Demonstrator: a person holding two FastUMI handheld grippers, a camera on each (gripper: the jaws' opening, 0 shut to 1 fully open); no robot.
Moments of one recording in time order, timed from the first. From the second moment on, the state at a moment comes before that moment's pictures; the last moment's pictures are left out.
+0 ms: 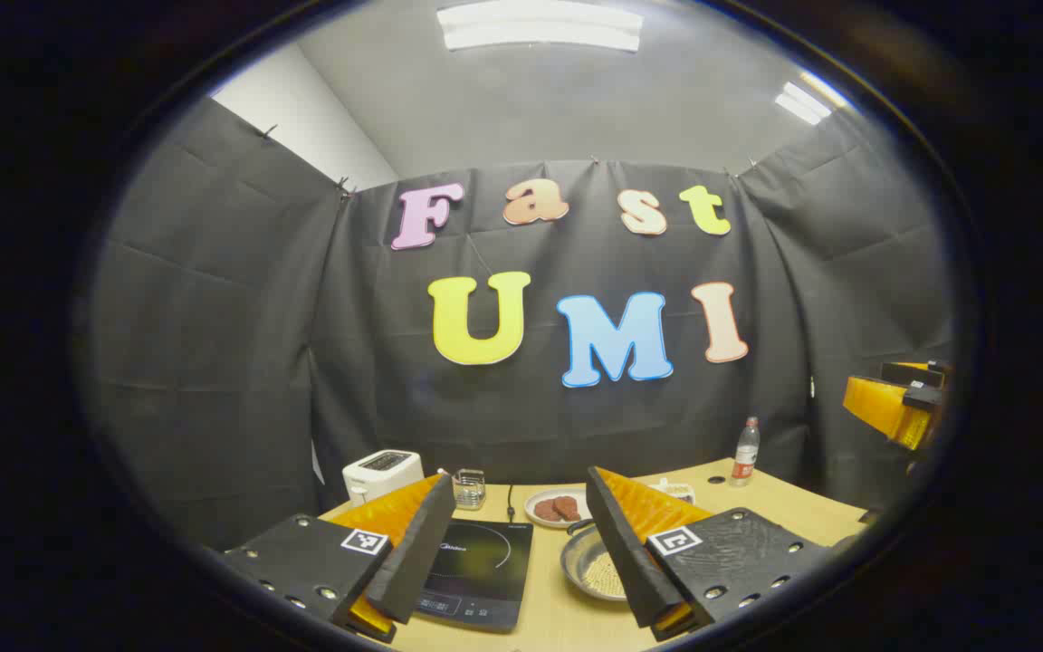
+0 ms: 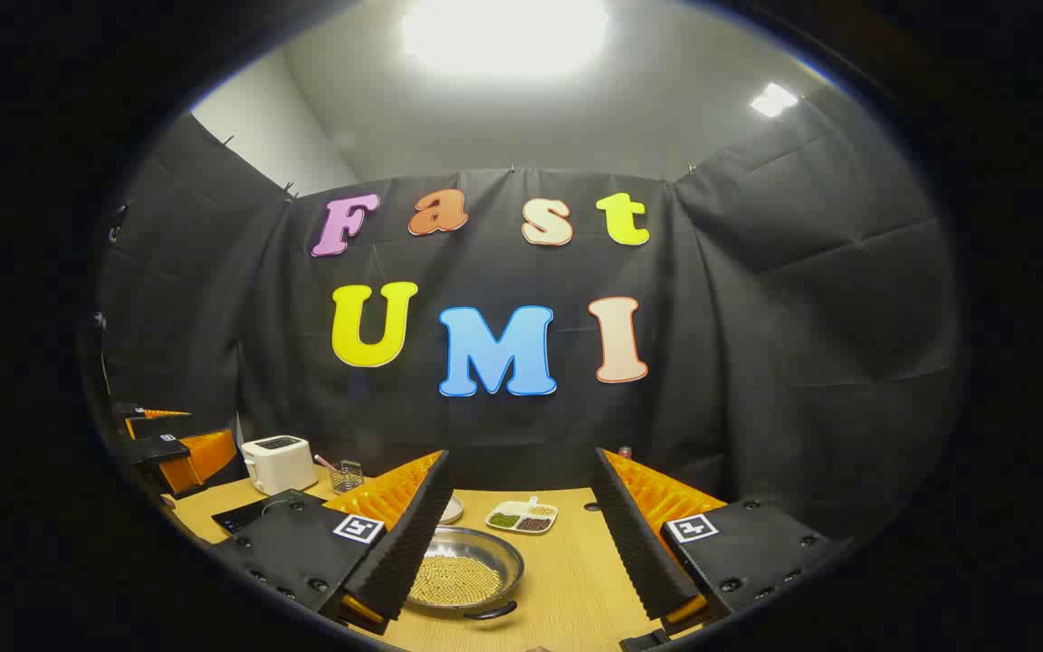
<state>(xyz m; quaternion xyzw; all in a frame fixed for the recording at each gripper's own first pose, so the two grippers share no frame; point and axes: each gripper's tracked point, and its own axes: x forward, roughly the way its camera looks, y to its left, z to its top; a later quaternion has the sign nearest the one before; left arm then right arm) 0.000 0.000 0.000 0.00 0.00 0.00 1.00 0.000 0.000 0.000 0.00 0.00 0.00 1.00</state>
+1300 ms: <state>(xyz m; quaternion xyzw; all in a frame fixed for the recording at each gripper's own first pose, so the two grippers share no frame) -0.022 0.029 0.005 0.01 -0.01 0.02 1.00 -0.006 0.014 -0.013 -0.01 0.03 0.01 1.00</state>
